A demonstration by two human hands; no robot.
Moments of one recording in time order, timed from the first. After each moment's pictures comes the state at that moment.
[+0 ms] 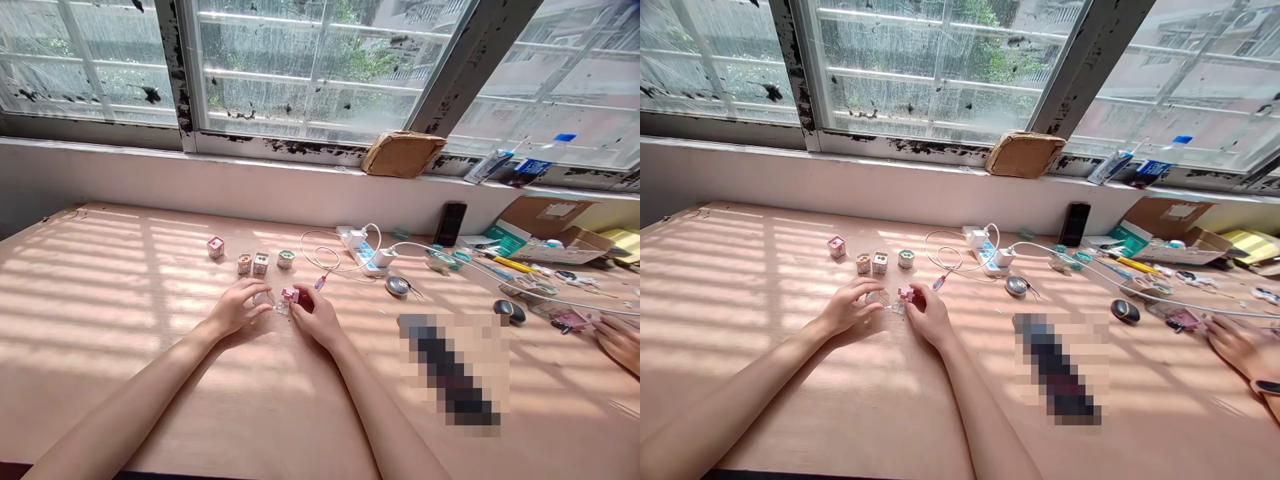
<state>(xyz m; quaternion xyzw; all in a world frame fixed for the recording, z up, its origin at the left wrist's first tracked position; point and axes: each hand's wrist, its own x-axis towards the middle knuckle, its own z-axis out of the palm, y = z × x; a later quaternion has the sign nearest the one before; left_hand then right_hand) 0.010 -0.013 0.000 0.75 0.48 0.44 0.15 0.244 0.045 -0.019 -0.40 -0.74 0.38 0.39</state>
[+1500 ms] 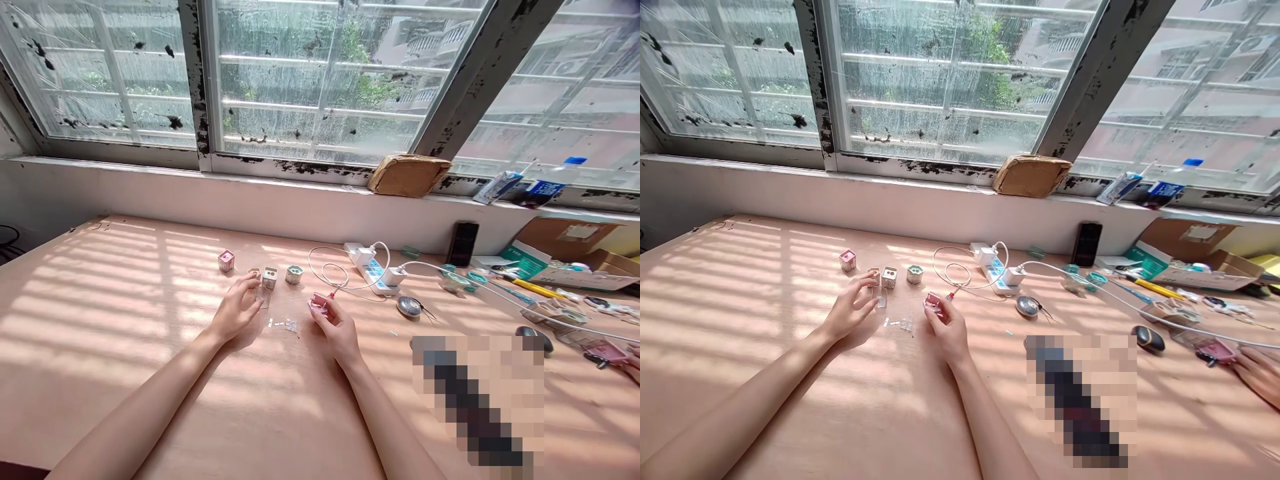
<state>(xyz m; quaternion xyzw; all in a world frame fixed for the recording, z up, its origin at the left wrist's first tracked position) -0.008 -0.005 0.003 0.69 0.53 0.49 0.07 0.251 0.053 -0.016 -0.40 -0.59 0.48 0.51</state>
